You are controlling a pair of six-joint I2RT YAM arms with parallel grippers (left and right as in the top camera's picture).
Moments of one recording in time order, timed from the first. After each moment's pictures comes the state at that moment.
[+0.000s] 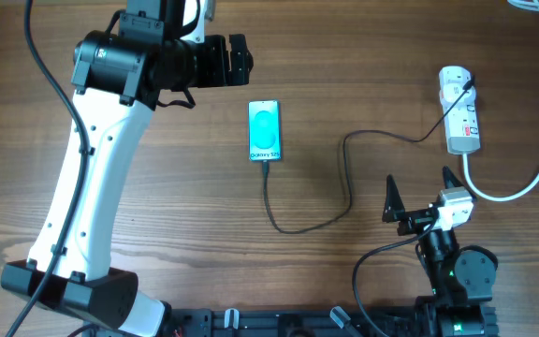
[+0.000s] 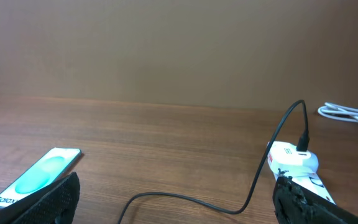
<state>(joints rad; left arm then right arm) -0.28 1.69 1.94 -1.17 0.21 -0.29 0.04 0.02 0.01 0.00 -0.11 -0.01</state>
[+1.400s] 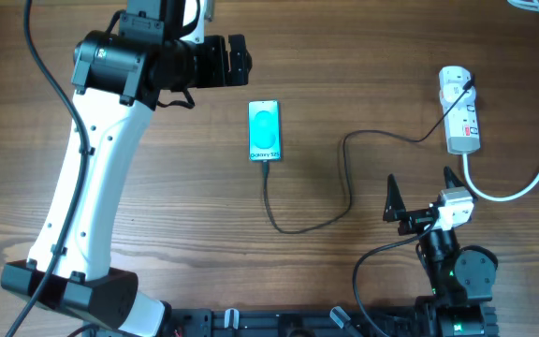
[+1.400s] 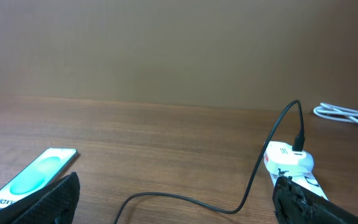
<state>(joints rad) -0.28 1.69 1.94 -1.19 0.19 -0.29 0.04 0.02 0.01 0.00 -0.10 -0.01</state>
